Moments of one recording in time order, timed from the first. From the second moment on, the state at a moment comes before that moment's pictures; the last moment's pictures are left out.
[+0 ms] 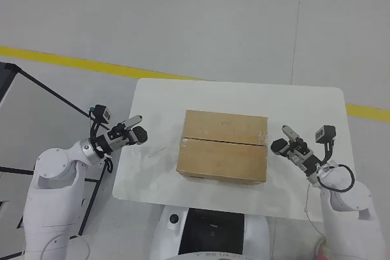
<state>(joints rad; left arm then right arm) 1.59 -1.13 -1.79 -1.76 -0.34 0.01 -1.06 -1.66 -1.27 1.69 -1.69 0.23 -0.09 0.77</state>
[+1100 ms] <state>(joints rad) 1.59 -1.13 -1.79 -1.76 -0.34 0.01 -1.06 -1.43 -1.28 1.54 -1.58 0.45 -0.08 0.67</state>
